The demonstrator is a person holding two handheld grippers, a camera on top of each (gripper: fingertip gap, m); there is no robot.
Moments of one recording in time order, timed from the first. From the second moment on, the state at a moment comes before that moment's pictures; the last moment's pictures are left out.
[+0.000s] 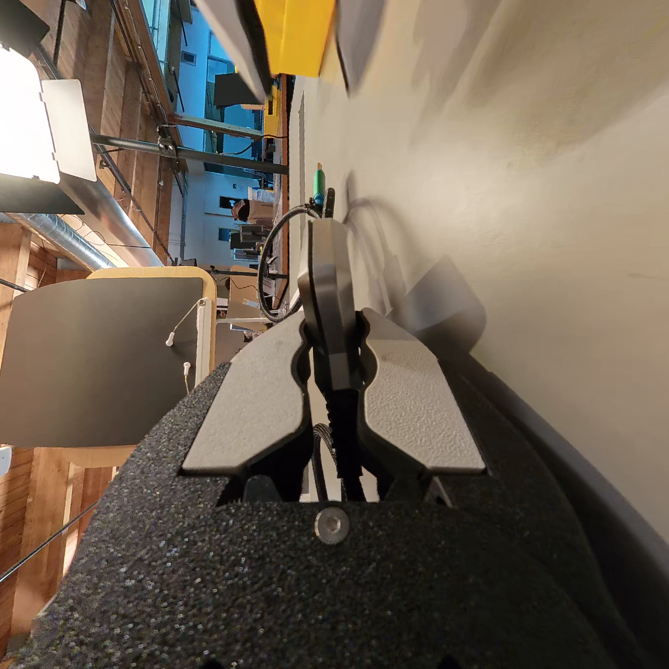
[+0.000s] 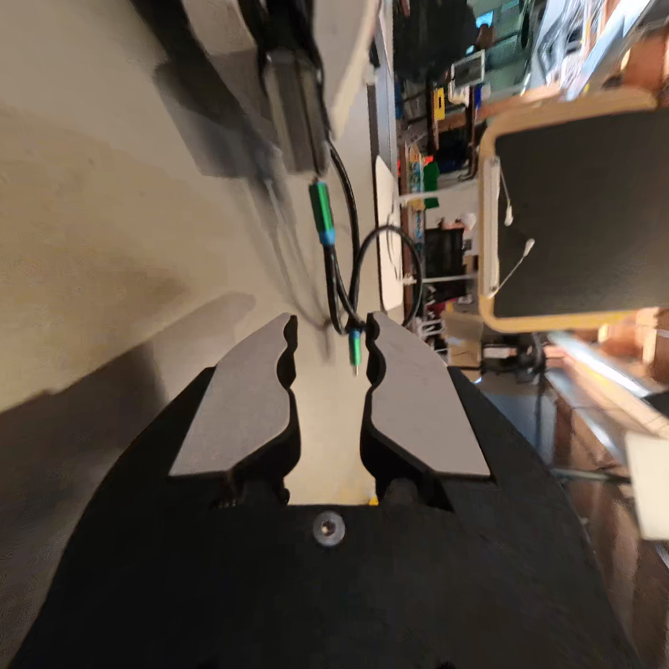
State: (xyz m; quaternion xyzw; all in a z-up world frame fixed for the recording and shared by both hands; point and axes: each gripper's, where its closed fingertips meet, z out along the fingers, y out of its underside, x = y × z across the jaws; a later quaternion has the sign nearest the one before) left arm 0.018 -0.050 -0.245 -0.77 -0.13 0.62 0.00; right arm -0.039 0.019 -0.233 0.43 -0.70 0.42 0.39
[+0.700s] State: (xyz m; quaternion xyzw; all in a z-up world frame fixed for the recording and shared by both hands) left arm 0.014 -0.035 -0.246 -0.77 -0.11 0.62 0.04; right arm -0.042 -0.030 -0.257 0.48 -0.63 0.43 0.43
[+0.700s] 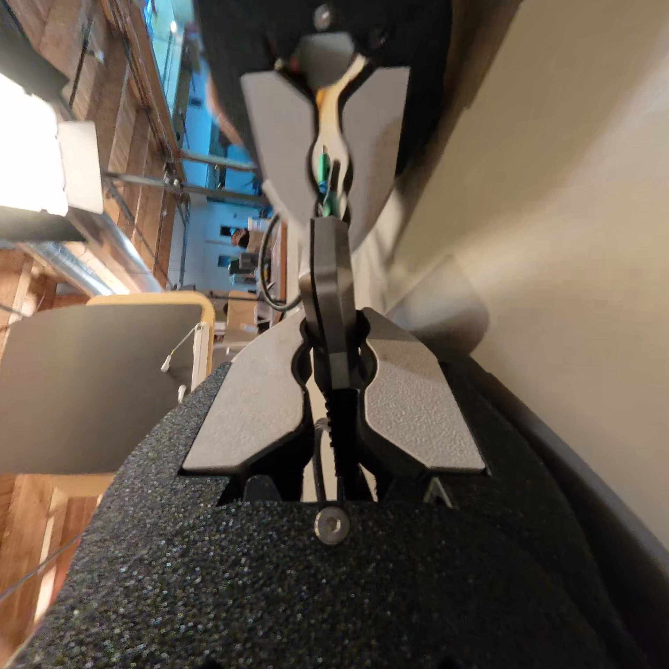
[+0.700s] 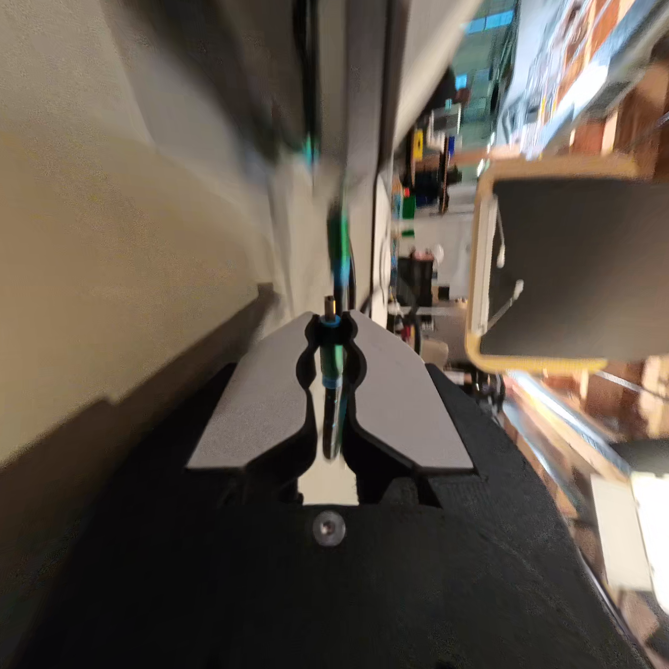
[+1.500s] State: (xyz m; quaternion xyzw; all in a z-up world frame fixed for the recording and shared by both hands) left arm 0.016 -0.106 -0.221 -0.70 -0.25 0.66 0.01; right arm -0.114 0.008 -0.166 0.35 -0.62 0.45 0.54
